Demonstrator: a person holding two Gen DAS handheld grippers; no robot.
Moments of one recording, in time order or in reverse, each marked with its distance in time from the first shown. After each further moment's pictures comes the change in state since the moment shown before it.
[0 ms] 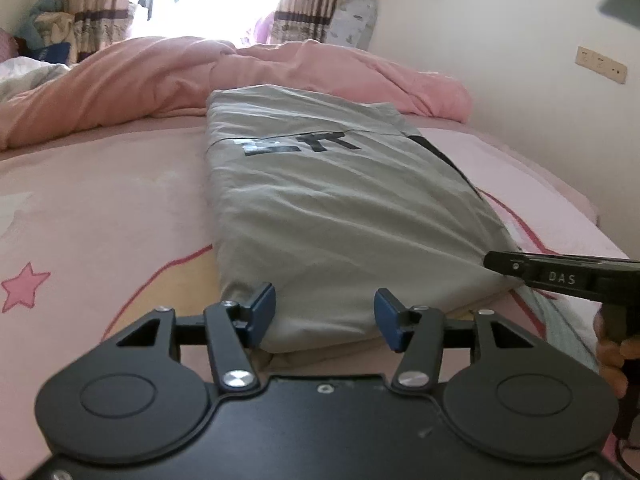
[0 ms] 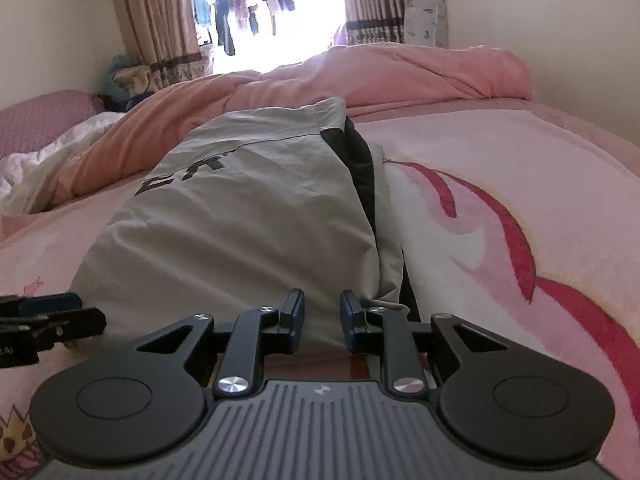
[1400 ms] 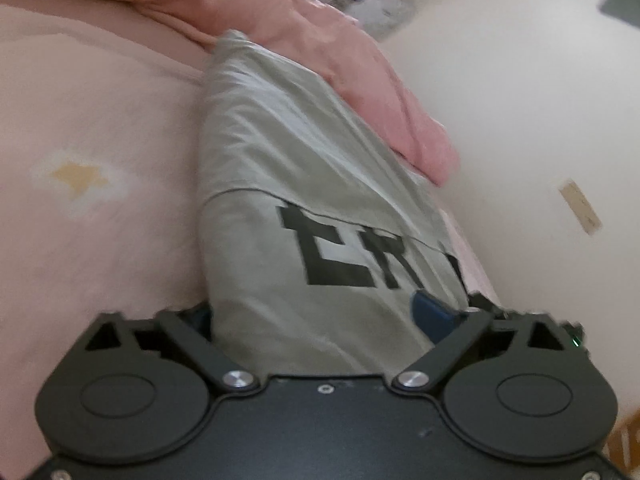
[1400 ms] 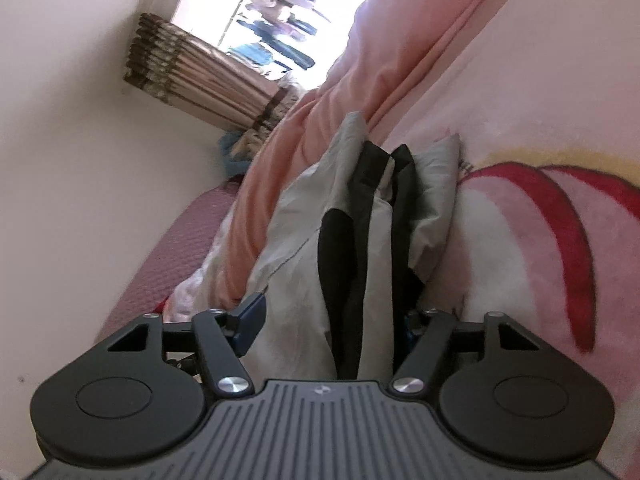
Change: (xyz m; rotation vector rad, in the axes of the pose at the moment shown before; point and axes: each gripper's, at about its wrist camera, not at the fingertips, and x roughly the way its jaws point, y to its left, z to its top) left arm 0.141 0.106 0.091 -0.490 0.097 -0.309; right arm 0.138 -0.118 0.069 0.507 0.075 0.668
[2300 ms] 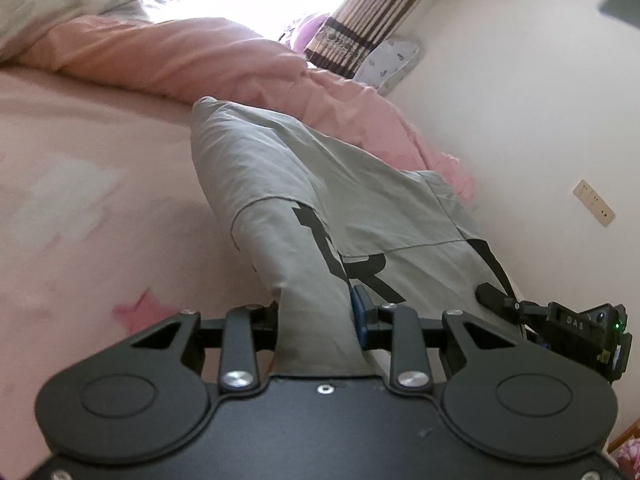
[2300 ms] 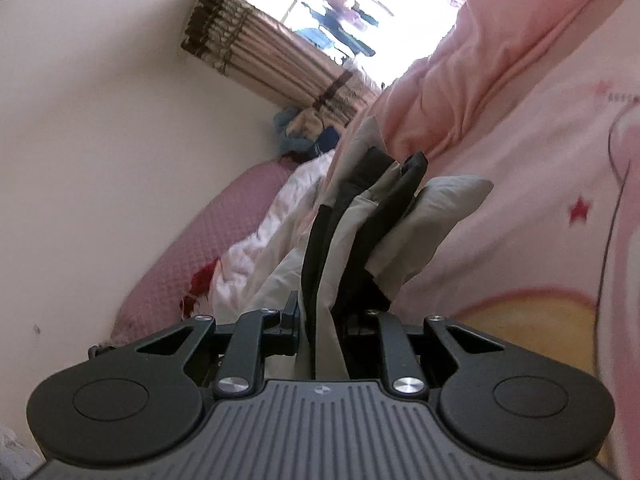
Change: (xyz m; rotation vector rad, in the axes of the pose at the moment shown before) left arm -0.197 -0.003 -0.061 0.125 -0.125 0.130; right arm 0.014 0.153 -0.111 -0.125 0.030 0.075
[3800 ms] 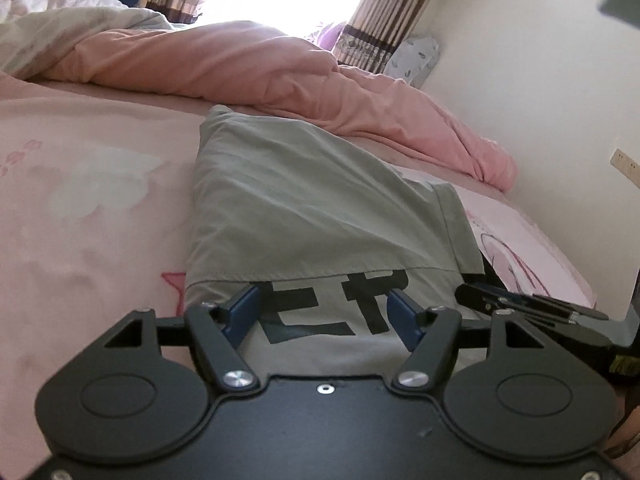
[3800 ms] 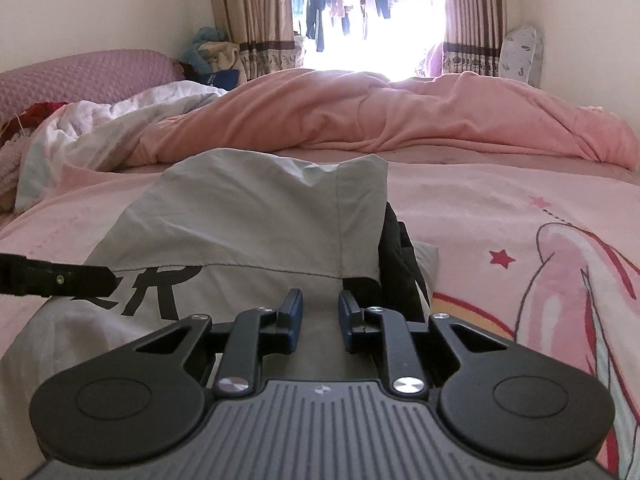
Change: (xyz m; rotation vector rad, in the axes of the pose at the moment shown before) left arm 0.019 0.023 -0.049 0.101 -0.058 0.133; right arm 0.065 0.072 -0.078 -0.594 0.029 -0.648
